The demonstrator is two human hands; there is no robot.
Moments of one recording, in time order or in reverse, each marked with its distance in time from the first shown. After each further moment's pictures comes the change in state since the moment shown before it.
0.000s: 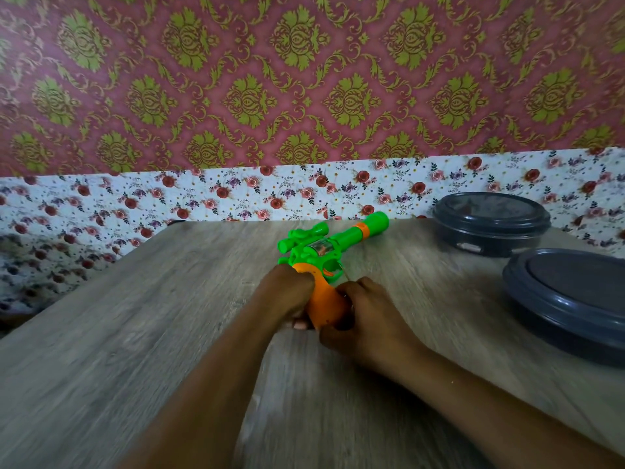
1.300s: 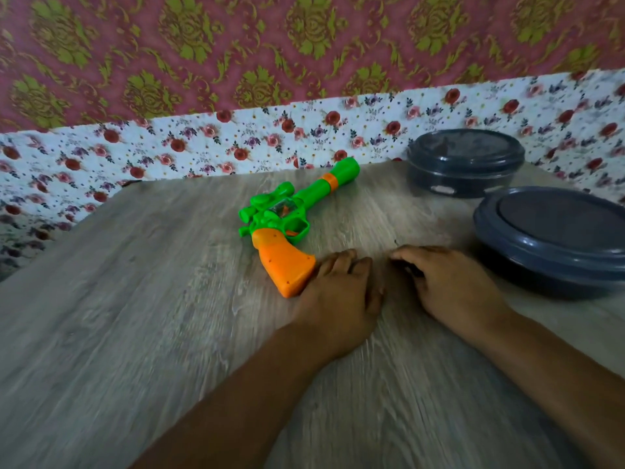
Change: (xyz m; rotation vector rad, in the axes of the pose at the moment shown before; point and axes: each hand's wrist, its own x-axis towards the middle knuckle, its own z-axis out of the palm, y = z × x) left_hand -0.031 -0.032 0.077 0.825 -0.167 0.792; right_hand -0.048 0.070 -0.064 -0.298 0.007 0.089
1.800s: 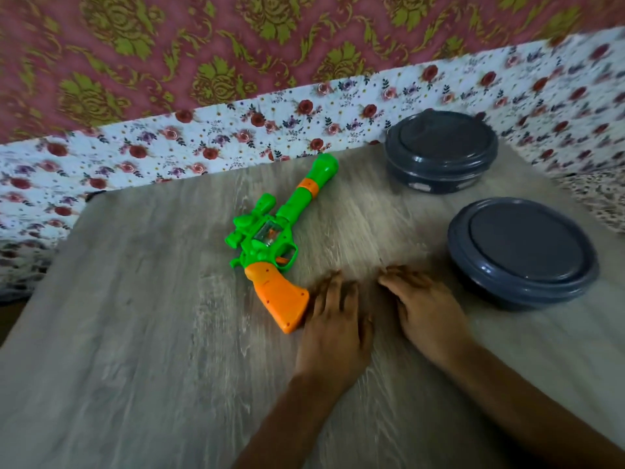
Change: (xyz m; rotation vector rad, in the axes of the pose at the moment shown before) left_hand -0.003 0.010 -0.014 -0.043 -0.053 -0.116; right_hand 0.001 -0.006 -0.003 -0.002 -0.098 0.133
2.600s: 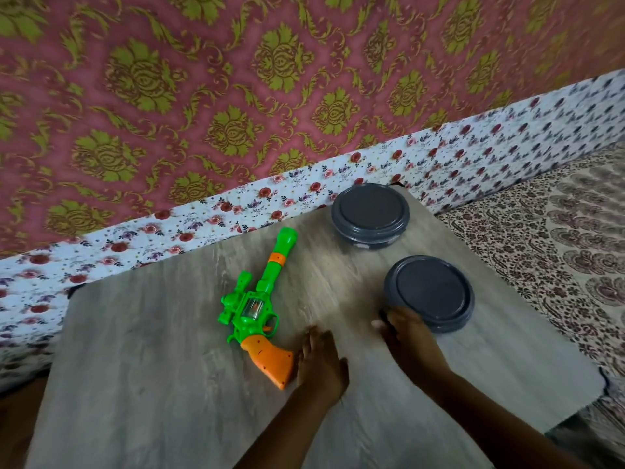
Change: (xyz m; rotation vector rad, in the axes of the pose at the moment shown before) left_hand 0.025 0.020 -0.055 -0.113 -0.484 -0.078; right_hand -0.012 -0.031 -0.110 0.288 0.031 0.407
